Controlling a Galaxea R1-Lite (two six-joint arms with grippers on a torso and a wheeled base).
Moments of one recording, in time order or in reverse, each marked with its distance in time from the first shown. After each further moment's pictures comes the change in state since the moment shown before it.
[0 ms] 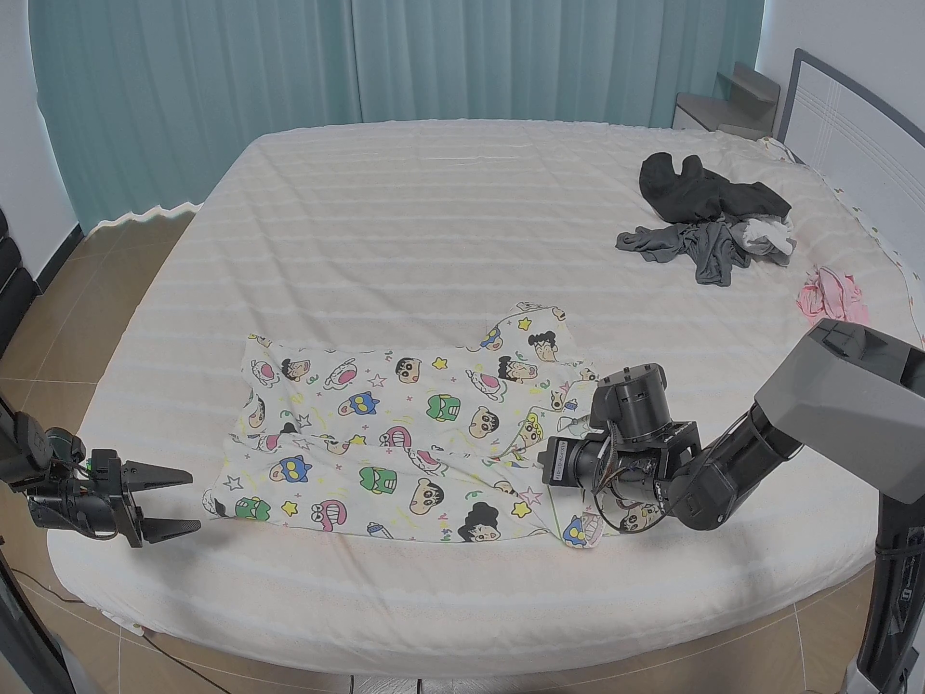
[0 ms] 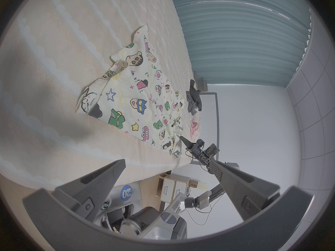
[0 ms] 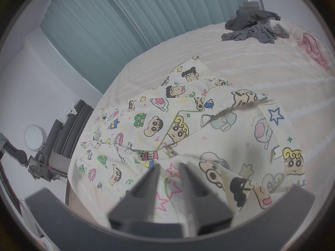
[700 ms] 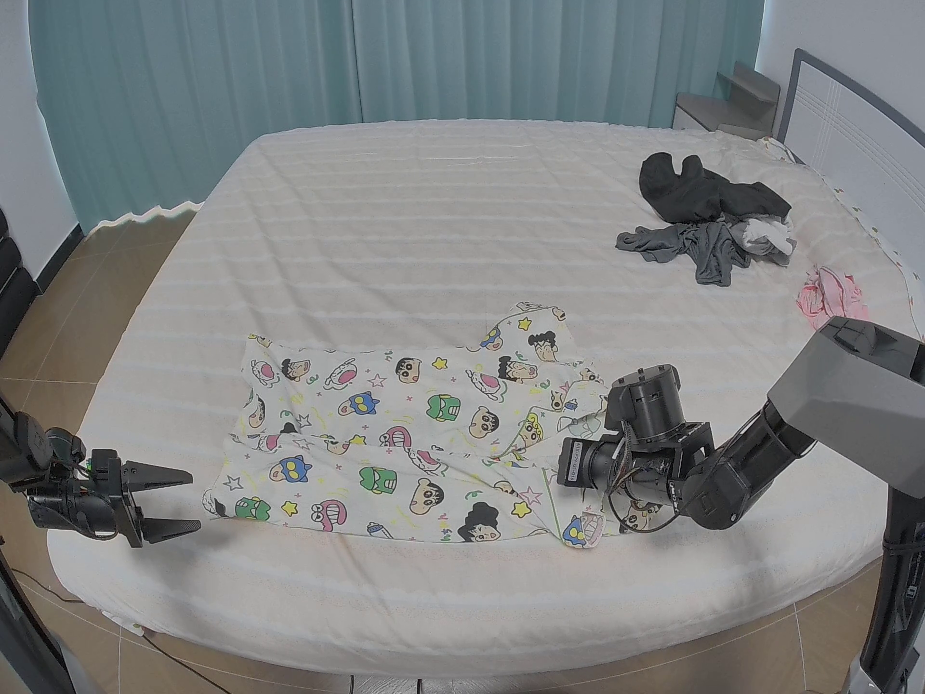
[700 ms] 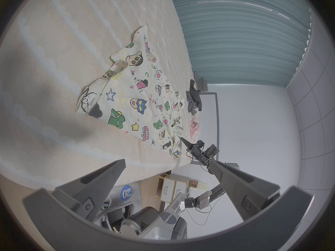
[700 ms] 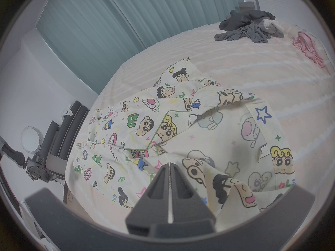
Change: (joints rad) left arm 0.000 0.000 0.000 0.000 0.000 0.001; right arm -0.023 -0.025 0.045 0.000 -0.013 0.000
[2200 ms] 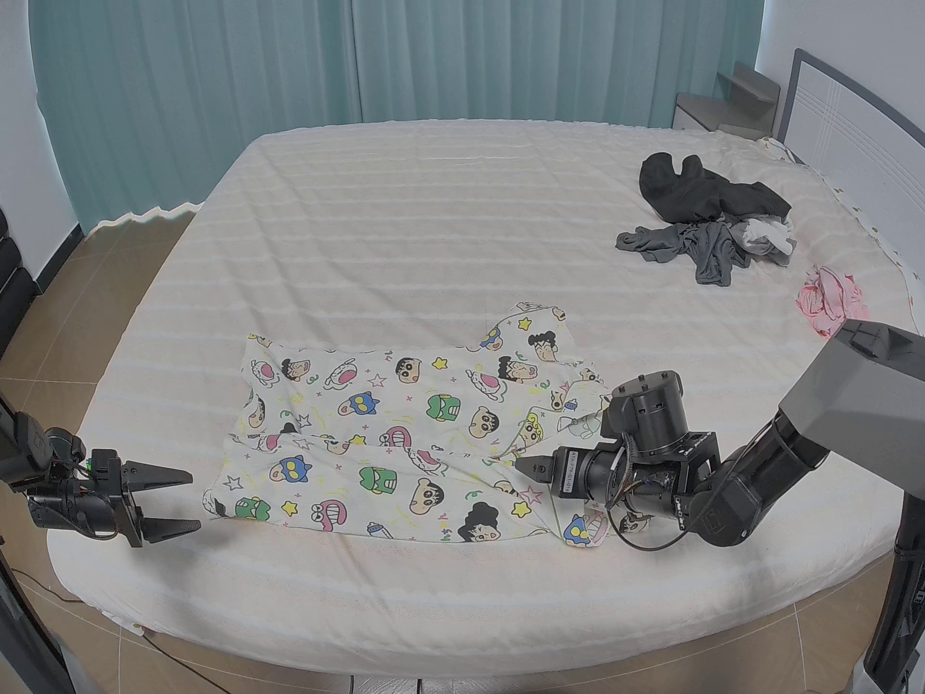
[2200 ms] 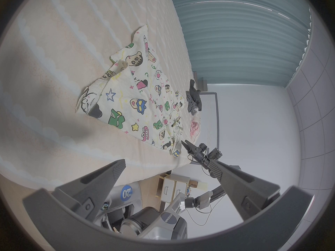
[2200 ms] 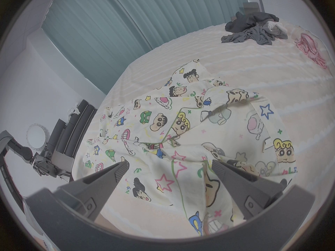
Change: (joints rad) left arm 0.000 0.000 0.000 -0.001 0.000 0.001; right arm 0.045 -0.054 0.074 -0.049 0.007 0.012
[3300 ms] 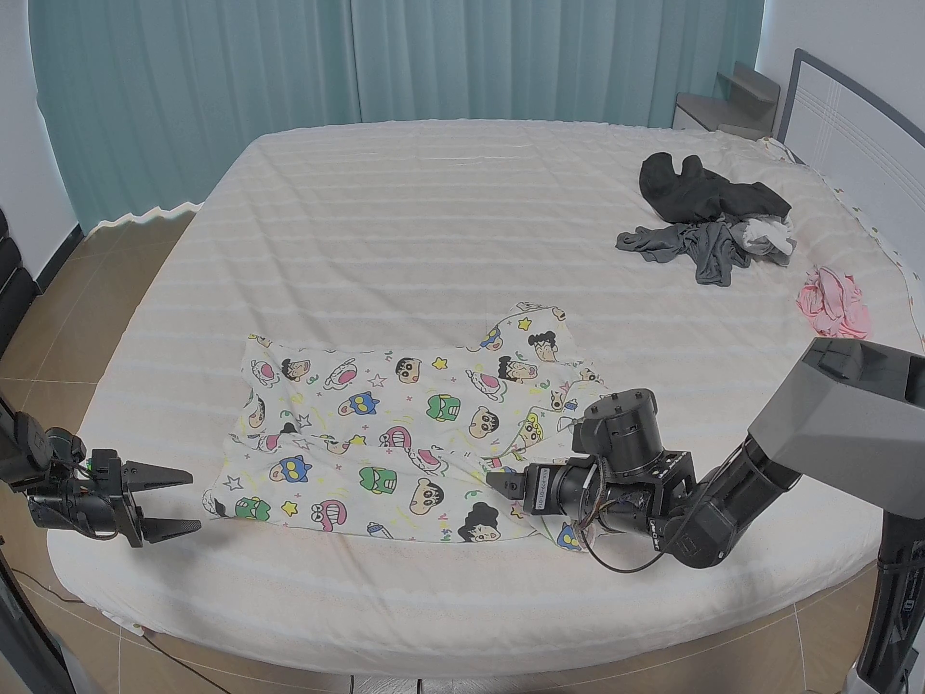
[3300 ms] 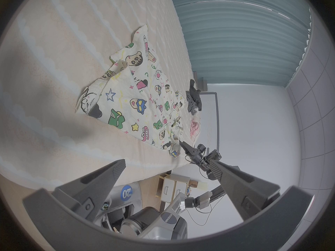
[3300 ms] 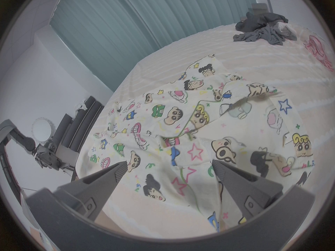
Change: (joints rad) left arm -0.001 0.000 0.000 0.000 0.000 0.000; right arm 0.061 0.054 -0.008 -0.080 0.004 -0.011
